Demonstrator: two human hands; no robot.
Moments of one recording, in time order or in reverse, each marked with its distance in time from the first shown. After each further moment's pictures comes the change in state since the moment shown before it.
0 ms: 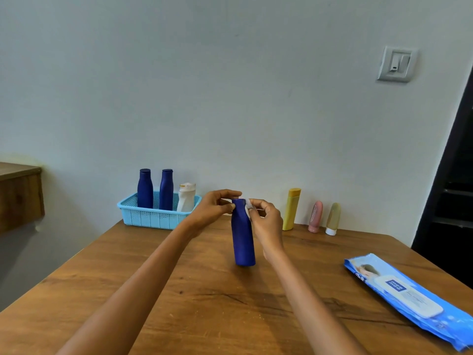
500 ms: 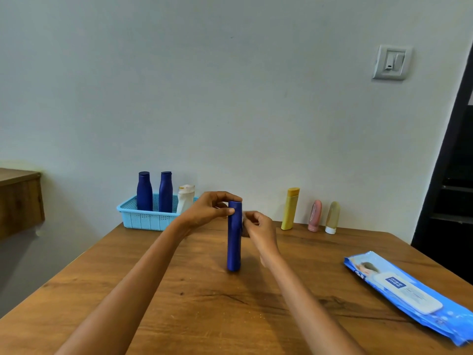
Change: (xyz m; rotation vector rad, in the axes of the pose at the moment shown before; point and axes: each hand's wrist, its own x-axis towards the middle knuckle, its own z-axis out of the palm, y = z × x) left_hand -0.005 0.006 -0.015 0.008 -0.166 0.059; right_hand -0.009 0.009 0.007 0.049 -0.137 0.153
